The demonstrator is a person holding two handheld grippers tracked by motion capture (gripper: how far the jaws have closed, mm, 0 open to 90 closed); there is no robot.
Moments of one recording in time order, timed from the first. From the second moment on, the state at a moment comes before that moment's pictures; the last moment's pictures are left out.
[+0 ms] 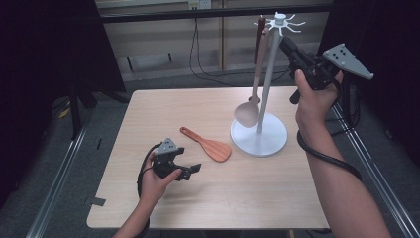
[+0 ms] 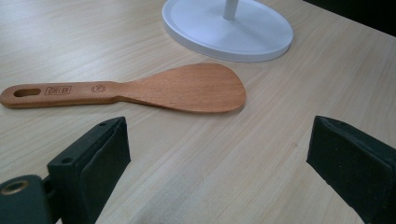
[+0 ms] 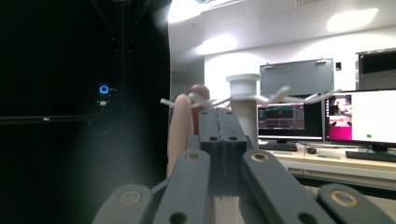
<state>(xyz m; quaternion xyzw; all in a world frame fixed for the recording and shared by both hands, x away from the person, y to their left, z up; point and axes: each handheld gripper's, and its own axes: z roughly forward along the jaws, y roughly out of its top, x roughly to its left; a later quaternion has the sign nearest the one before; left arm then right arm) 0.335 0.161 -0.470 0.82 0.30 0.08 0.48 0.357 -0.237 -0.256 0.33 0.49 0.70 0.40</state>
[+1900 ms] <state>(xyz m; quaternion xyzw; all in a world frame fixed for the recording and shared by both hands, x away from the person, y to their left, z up) 0.337 0.155 -0.470 0.83 0.30 0.10 0.47 0.301 -0.232 -0.391 0.34 0.56 0.71 0.27</state>
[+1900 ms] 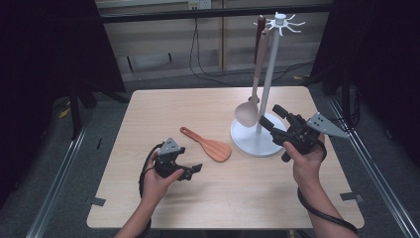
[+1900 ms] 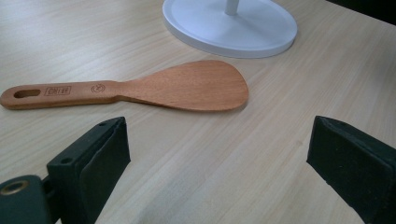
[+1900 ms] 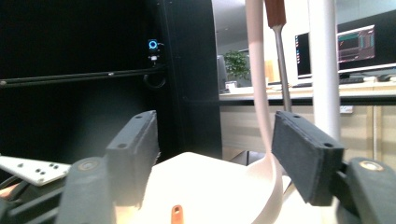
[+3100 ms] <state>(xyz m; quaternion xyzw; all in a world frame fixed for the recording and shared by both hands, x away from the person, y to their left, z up) 0.379 0.128 -0.495 0.83 0.31 0.12 0.44 0.285 -0.230 -0.433 0.36 0.62 0.65 0.25</state>
